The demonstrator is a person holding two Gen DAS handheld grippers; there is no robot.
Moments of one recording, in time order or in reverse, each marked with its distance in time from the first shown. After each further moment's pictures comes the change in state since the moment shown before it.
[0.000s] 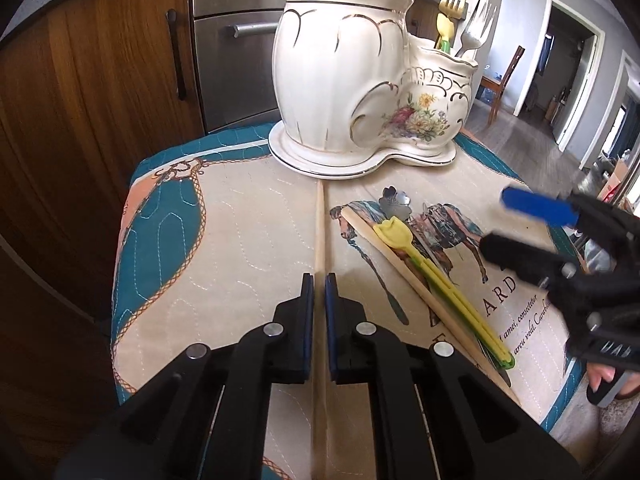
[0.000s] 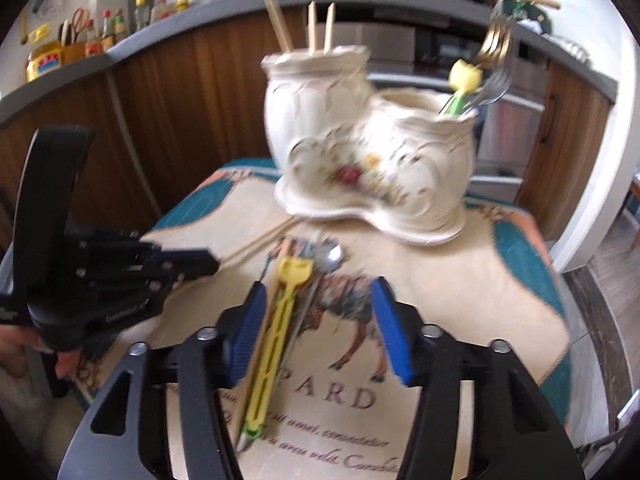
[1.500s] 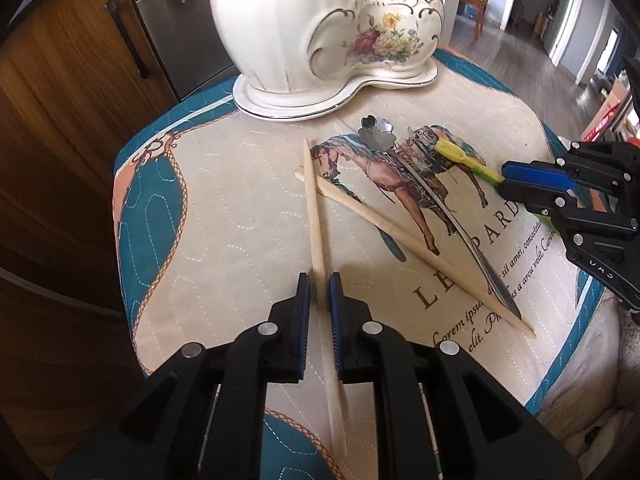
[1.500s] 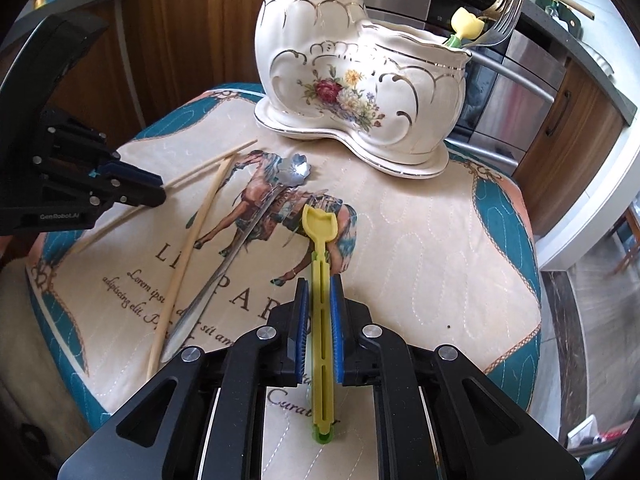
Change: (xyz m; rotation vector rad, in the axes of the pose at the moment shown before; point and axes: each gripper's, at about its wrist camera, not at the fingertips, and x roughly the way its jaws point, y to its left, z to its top) left arm 0.007 -0.017 0.008 0.200 0.273 0.026; right arm 0.006 -0.018 -0.027 -0.147 0.177 -0.069
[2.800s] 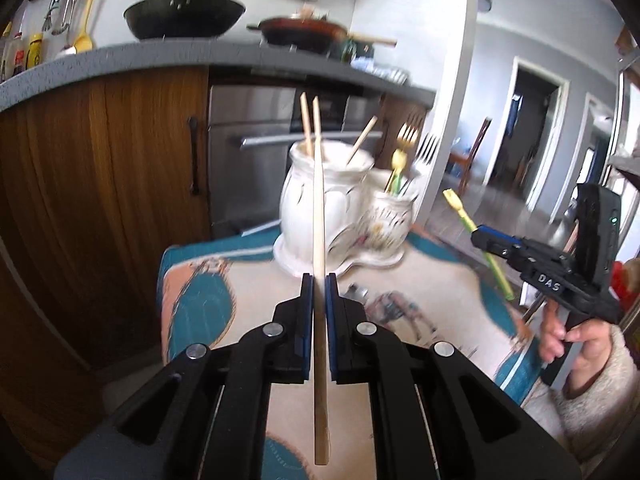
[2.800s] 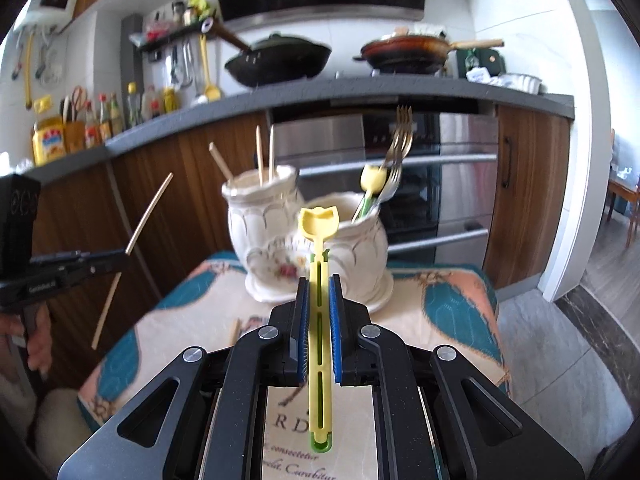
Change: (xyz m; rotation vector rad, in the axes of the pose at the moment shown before) left arm -0.108 0.026 -0.026 -0.206 -0.620 -0.096; right arm -0.087 -0.043 0.010 0.265 -0.511 0.031
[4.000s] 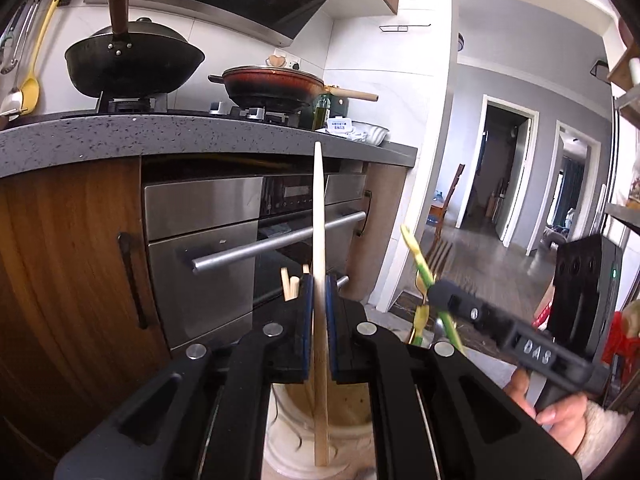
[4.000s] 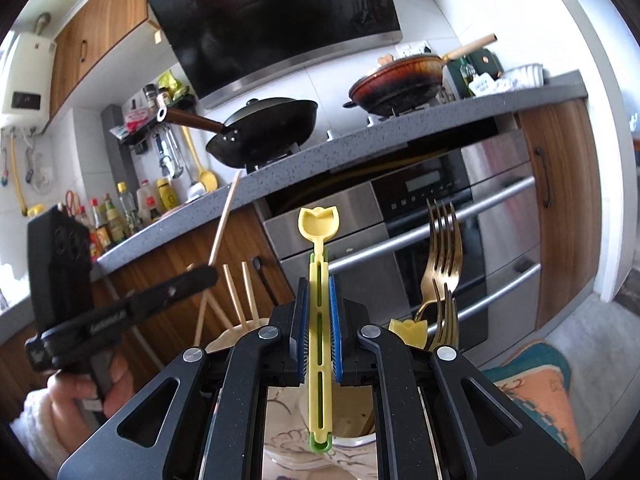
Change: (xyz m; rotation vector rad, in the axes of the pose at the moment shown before) left arm 0.104 0.020 0.139 0.031 -0.169 -0.122; right arm 0.102 -0.036 0.088 0.220 -0.187 0.130
